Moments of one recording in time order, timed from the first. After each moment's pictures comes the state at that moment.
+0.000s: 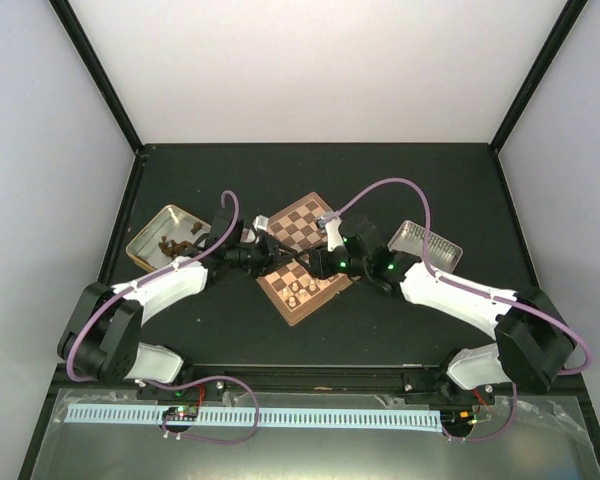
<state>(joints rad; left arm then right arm) -0.44 1.38 0.70 0.01 0.66 -1.12 0.81 1.38 0.84 -0.01 -0.23 0.47</state>
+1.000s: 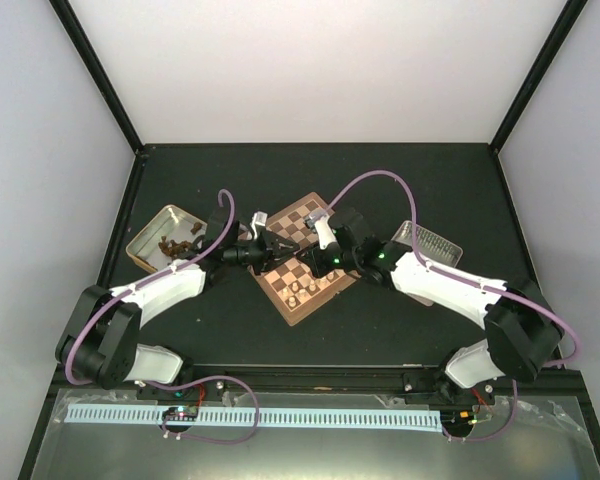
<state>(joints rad) -0.44 1.36 0.66 0.18 0.73 -1.27 0.81 1.46 0.94 -0.14 -0.24 0.33</state>
